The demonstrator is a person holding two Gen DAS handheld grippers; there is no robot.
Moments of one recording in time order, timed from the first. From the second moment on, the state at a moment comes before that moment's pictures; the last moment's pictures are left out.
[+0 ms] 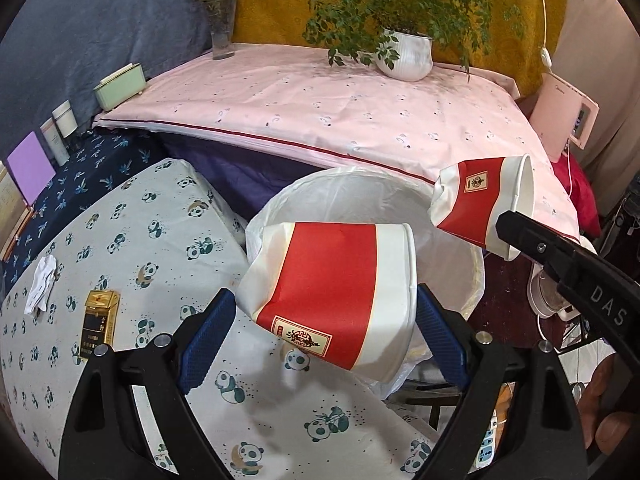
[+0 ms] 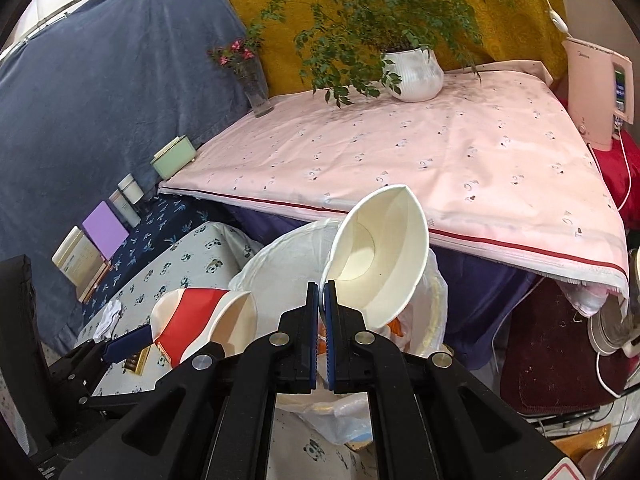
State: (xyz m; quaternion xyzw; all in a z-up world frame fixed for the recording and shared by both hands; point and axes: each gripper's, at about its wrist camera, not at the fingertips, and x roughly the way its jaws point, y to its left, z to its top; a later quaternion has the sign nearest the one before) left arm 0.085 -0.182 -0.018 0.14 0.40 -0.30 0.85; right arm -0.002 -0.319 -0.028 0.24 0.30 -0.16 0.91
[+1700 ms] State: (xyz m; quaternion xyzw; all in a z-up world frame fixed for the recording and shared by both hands) left arm 0.123 -0.155 -0.037 0.10 0.43 -0.25 0.86; right arm 0.038 -0.306 -0.034 0.24 0.32 -0.13 0.91
